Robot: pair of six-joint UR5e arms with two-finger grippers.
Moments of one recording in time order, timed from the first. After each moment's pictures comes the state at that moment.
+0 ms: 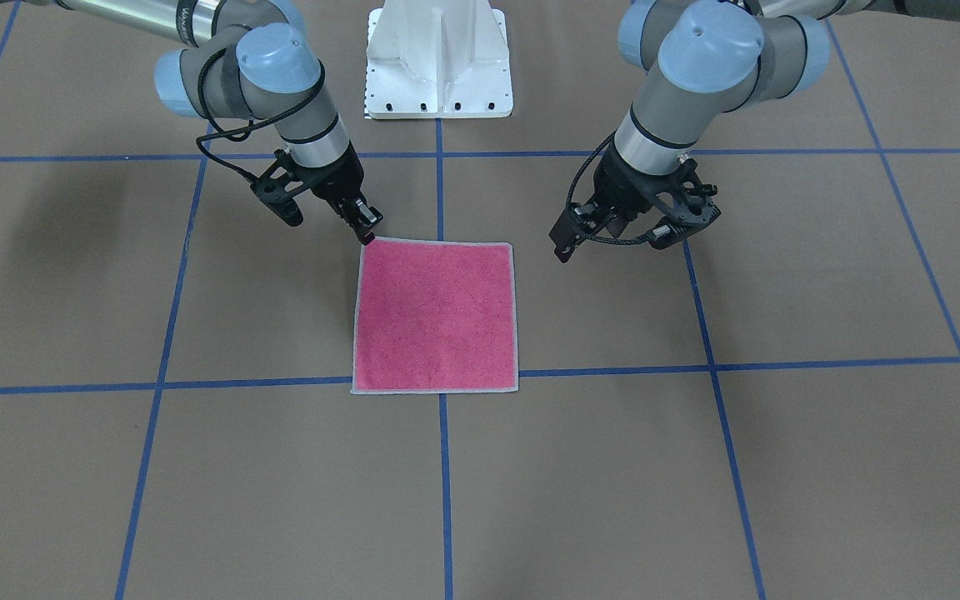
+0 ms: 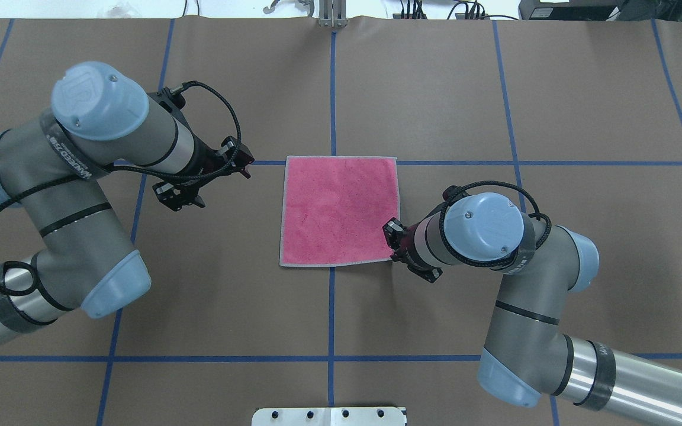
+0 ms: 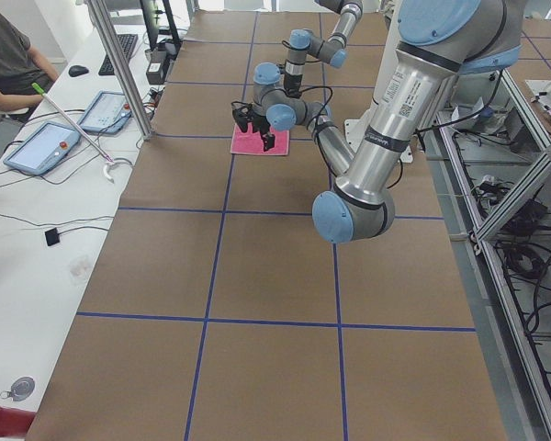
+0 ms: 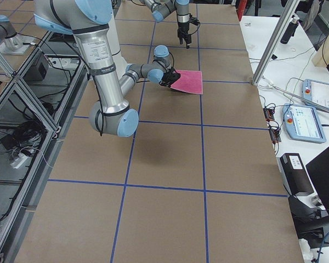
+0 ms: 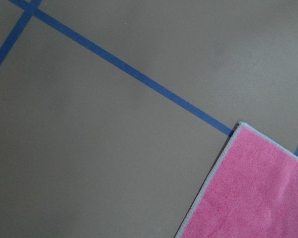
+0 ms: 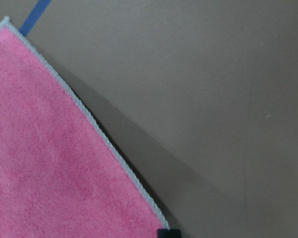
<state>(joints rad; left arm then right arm) -0.65 -2.08 -1.83 -1.70 -1.94 -1.72 0.43 -1.16 1.81 -1.25 1.78 2.14</state>
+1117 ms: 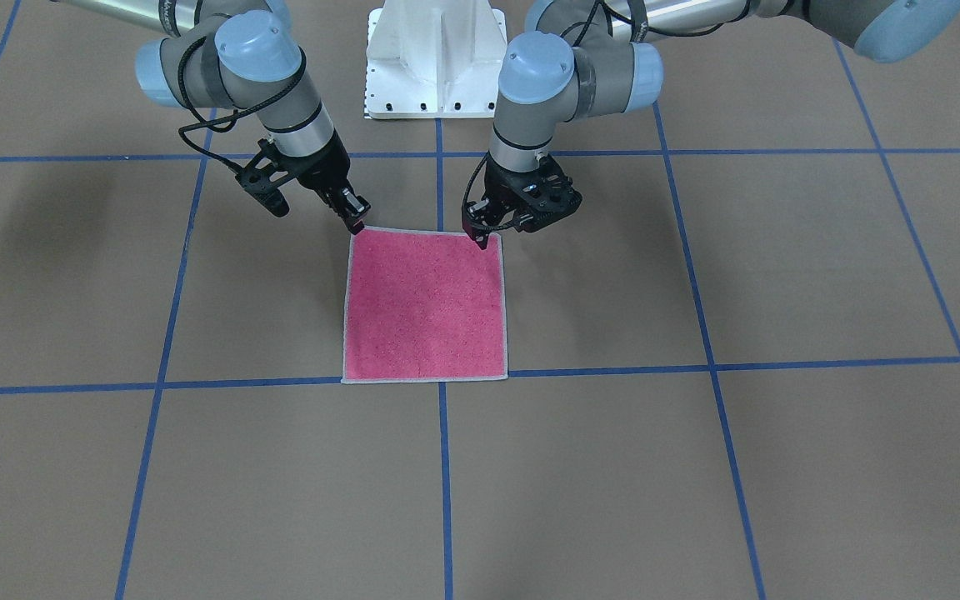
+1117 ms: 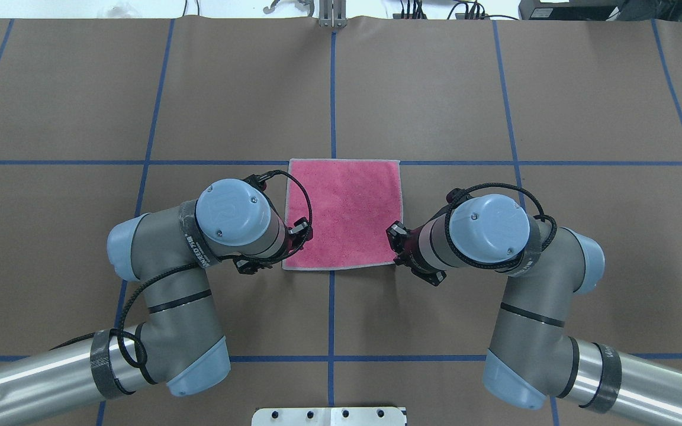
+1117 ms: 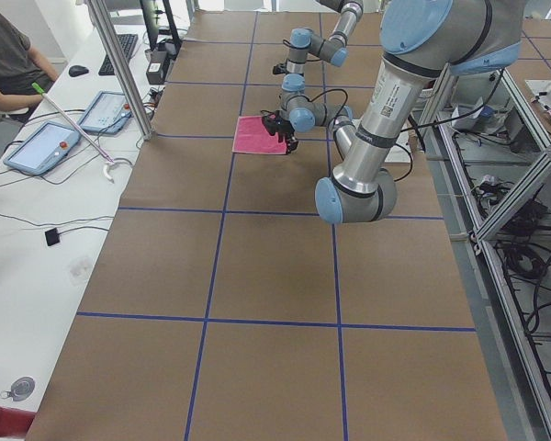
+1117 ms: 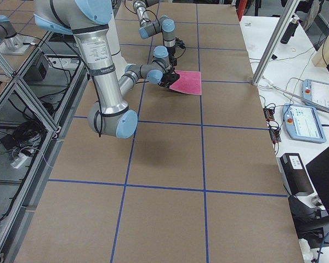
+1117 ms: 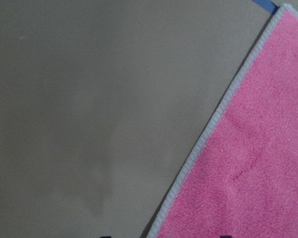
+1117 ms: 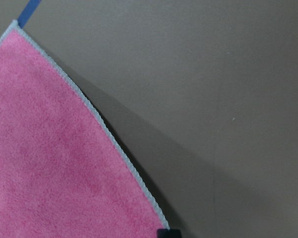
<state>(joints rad) -0.43 -2.20 -1.66 -1.71 -1.79 -1.82 0.43 -1.17 1.81 -1.25 1.79 2.14</state>
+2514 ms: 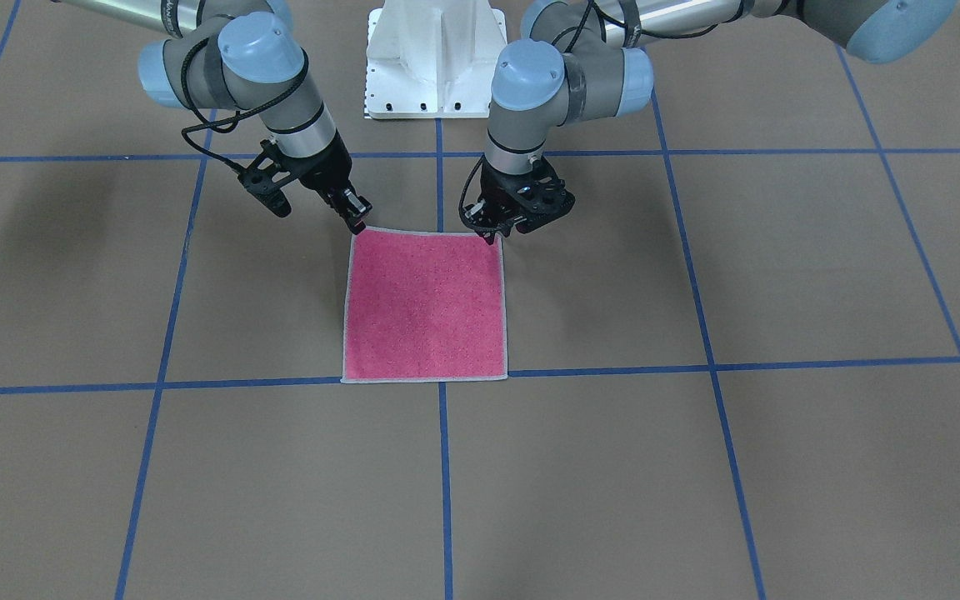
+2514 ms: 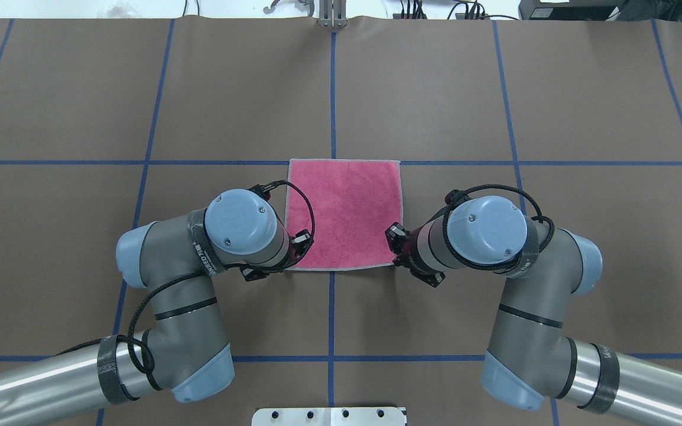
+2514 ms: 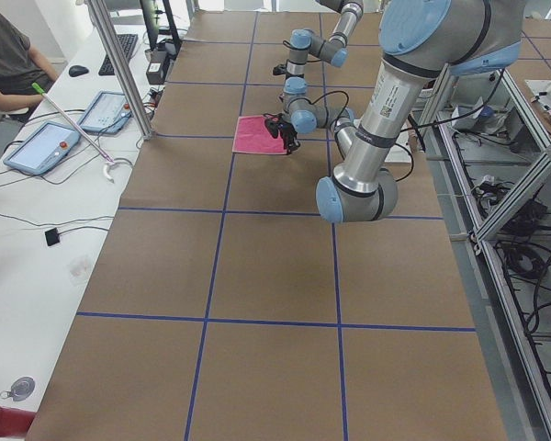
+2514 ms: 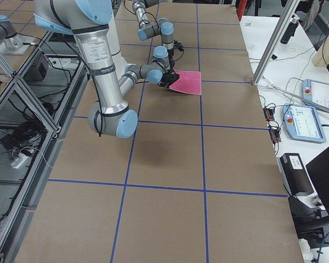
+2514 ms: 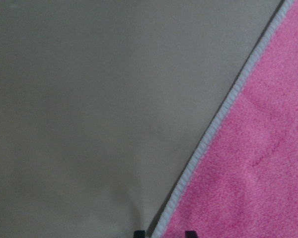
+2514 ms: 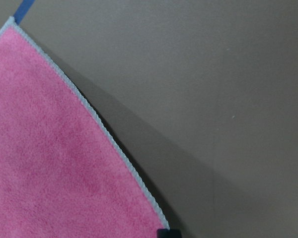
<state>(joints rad) -0.41 -2.20 -1.64 -1.72 -1.79 -1.82 0.43 -1.17 1.81 -1.25 1.79 2.14</state>
